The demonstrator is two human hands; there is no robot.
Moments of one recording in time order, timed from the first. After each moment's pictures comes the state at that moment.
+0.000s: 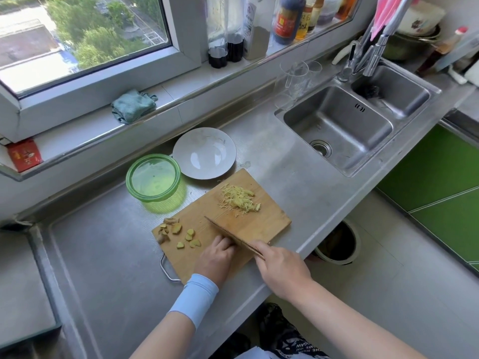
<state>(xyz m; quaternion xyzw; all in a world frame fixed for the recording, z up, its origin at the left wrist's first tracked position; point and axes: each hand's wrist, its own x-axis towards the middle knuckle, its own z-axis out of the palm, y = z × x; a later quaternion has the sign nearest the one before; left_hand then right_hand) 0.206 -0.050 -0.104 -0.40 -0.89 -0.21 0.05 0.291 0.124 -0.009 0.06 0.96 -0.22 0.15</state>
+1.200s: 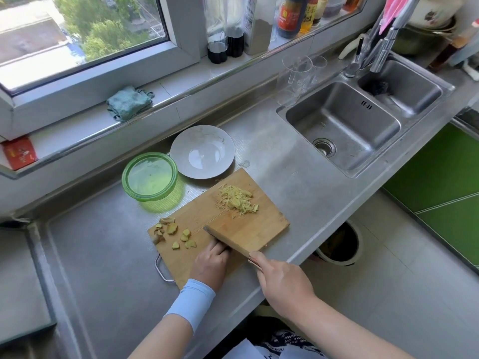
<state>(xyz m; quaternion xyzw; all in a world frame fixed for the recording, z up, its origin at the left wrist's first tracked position) 0.212 -0.045 -0.101 -0.38 -0.90 -0.21 0.08 0.312 0.134 -0.010 0.04 0.96 -0.20 0.18</state>
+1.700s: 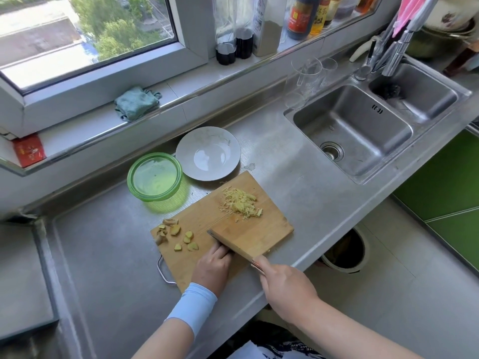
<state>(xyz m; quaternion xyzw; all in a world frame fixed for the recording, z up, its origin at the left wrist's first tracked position) 0.215 -0.045 -0.105 -0.37 -0.90 -0.22 0.08 0.303 0.142 -0.011 0.01 0.95 -0.21 0.22</state>
